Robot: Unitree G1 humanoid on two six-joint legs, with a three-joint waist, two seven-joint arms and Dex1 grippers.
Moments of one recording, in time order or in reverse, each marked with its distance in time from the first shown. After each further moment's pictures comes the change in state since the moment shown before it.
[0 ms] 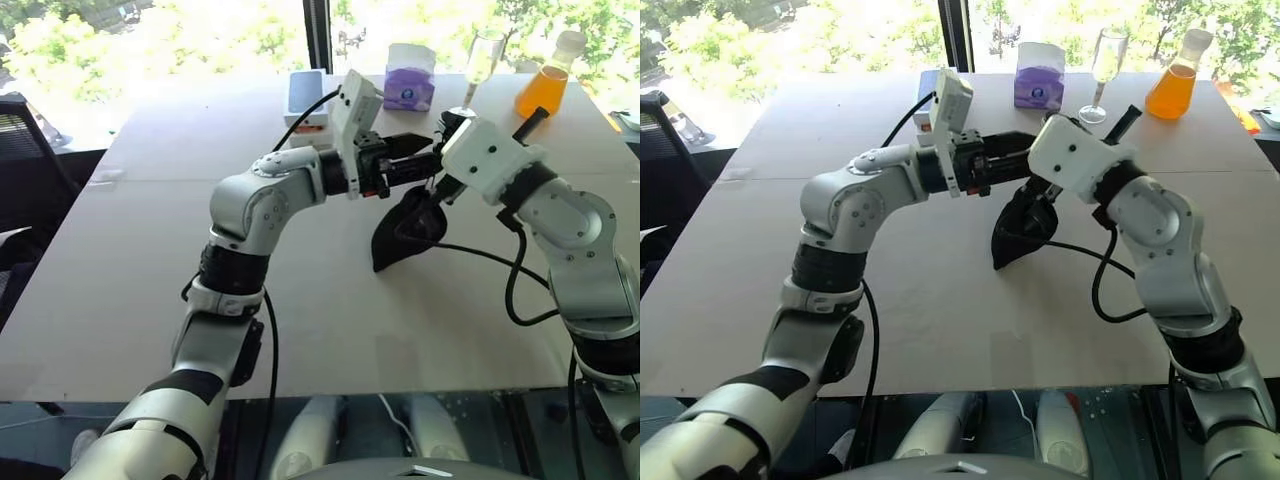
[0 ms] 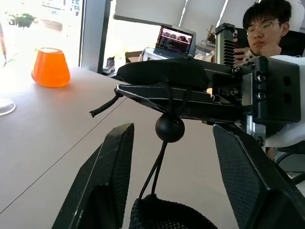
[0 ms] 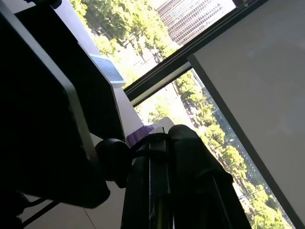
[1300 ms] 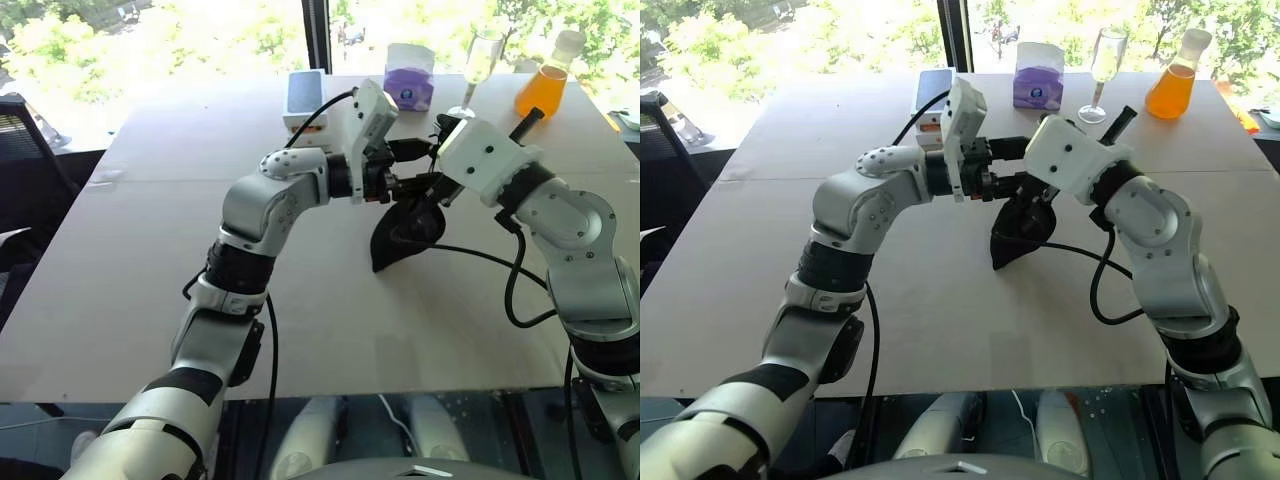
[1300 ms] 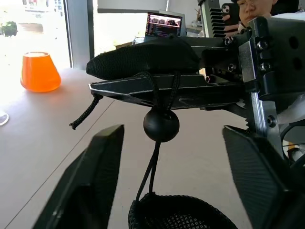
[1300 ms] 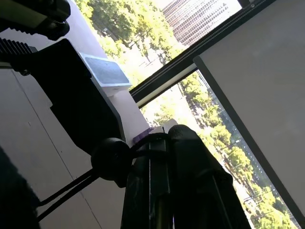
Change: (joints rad) left arm -0.008 0.011 -0.073 0.036 0.129 -0.118 -0.131; right arm -0.009 0.013 0.004 -0.021 -0.002 0.038 0.027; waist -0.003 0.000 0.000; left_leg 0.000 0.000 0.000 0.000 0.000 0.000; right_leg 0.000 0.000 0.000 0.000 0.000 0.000
